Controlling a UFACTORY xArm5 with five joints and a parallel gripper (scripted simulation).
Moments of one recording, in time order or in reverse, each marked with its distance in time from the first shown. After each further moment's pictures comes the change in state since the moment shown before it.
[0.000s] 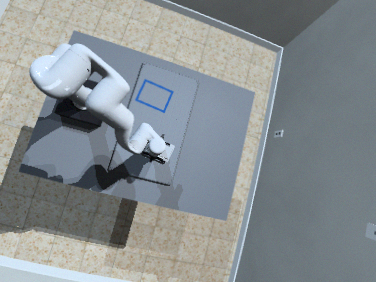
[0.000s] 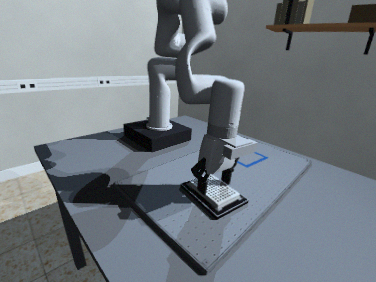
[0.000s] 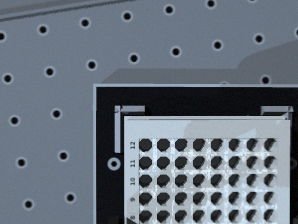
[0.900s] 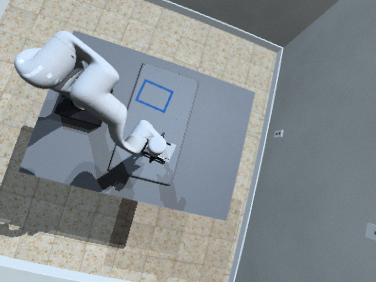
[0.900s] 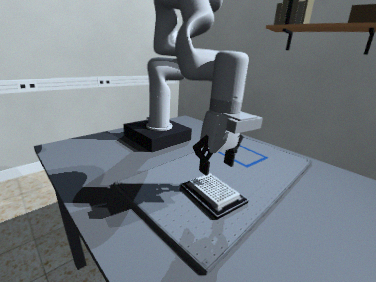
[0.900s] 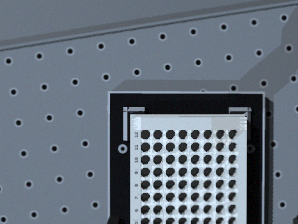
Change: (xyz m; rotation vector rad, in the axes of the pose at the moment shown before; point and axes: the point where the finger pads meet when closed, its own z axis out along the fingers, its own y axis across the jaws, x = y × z) arm 0.000 0.000 -0.061 0.000 0.000 0.000
